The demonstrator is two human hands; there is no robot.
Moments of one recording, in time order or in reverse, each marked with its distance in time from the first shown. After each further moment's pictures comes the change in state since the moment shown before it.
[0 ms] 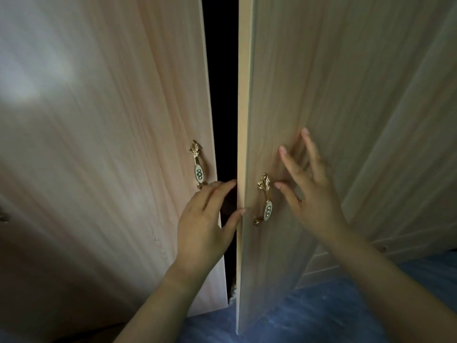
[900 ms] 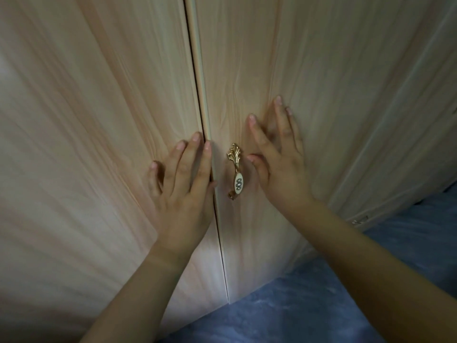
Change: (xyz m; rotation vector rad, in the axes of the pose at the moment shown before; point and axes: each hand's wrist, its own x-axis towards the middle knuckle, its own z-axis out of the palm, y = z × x) left_hand 0.067 -0.080 0.046 0.403 0.162 0.250; right_hand 0.050 0.008 0.084 -0.261 0.083 0.125
